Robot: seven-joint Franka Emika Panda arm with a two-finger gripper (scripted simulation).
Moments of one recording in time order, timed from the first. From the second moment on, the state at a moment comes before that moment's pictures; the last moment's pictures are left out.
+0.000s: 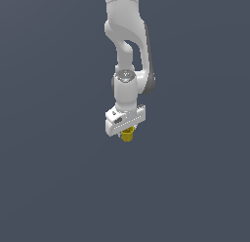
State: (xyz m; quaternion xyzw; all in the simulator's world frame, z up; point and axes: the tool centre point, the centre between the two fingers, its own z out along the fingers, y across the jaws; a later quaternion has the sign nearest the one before) arm -0.027 0.010 0.079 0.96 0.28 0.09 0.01
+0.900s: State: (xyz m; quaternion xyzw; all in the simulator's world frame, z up) arm 0.071 -0.040 0.181 0.91 0.30 0.29 0.03
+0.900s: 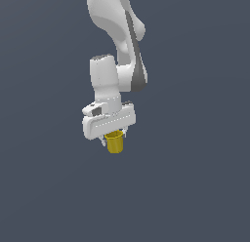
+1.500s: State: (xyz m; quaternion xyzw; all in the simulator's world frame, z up) arm 0.104 -0.064 0.246 0.87 0.31 0.39 0.04
